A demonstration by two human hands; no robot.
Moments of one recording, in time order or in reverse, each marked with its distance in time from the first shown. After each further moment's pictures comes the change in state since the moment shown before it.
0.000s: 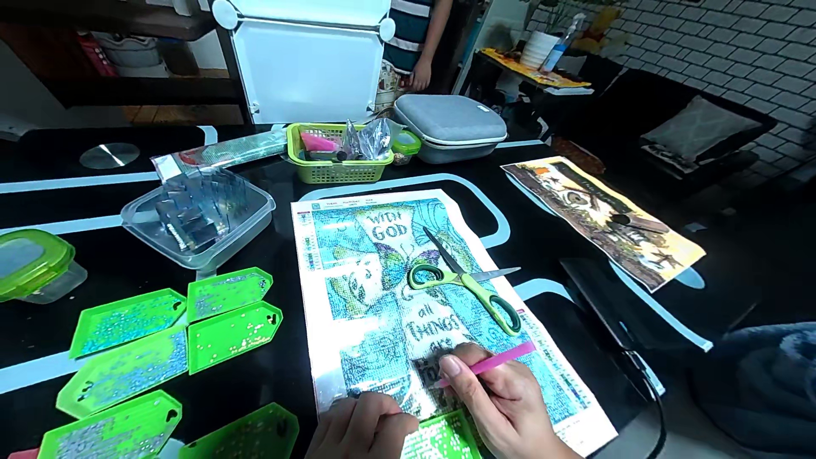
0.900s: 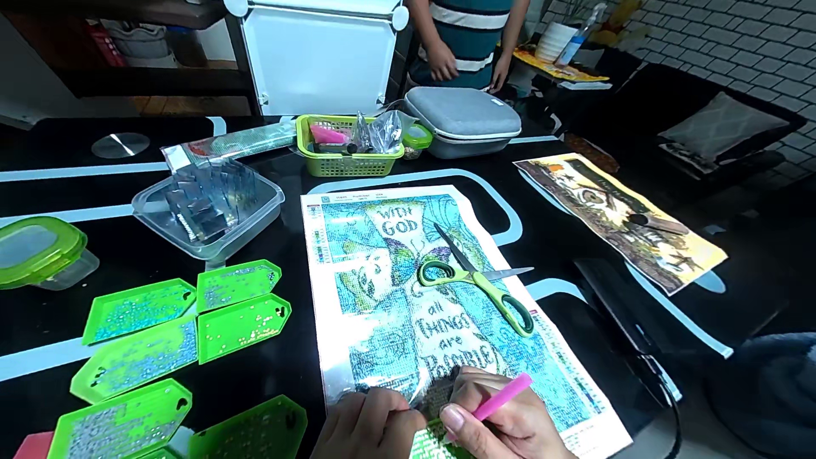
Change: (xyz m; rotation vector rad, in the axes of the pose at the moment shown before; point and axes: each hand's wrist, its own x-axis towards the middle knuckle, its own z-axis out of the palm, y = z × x) left_hand 0.000 0.000 0.000 0.006 0.007 -0.001; right_hand -0.005 -0.014 -0.004 0.128 -0.250 -0.070
